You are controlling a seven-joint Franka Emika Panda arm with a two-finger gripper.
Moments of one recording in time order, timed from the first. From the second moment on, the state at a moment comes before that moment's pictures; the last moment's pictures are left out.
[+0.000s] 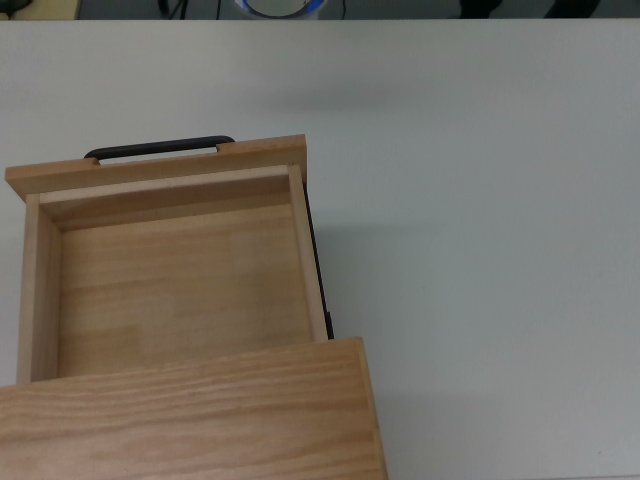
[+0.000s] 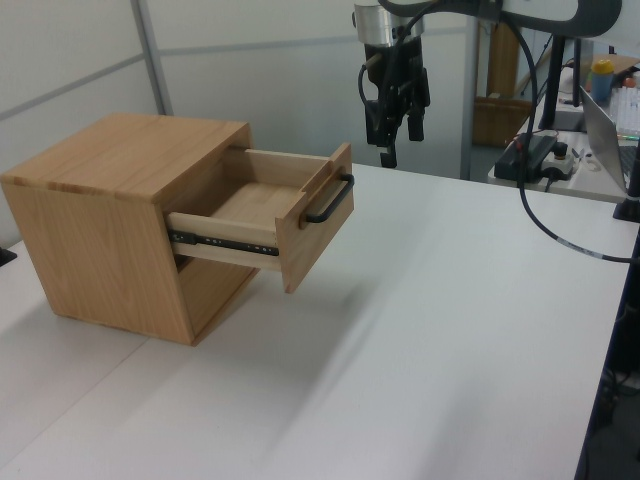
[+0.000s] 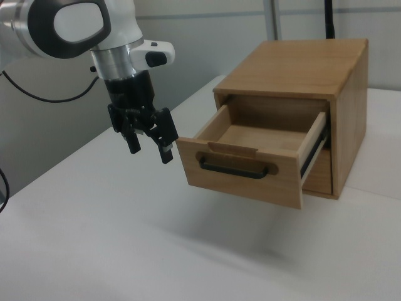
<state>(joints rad) -0.07 0.04 0.06 -1.33 -0.06 1.31 -0.06</state>
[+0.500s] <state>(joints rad) -0.07 0.11 0.08 -1.33 -0.06 1.31 -0.06</state>
